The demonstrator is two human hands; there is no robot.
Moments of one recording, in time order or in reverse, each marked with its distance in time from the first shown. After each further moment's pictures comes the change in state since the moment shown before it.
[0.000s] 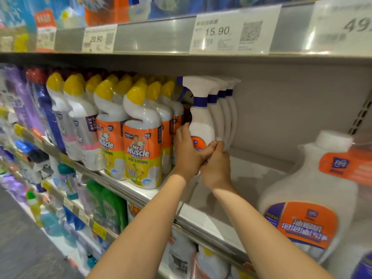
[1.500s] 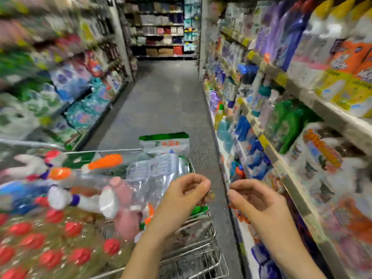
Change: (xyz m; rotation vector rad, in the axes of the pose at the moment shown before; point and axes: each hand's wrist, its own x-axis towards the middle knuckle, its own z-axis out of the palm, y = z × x) left_hand -0.484 0.121 -0.256 -0.257 0.520 -0.667; right_hand -0.389 0.025 -0.042 0.745 -1.193 -0.189
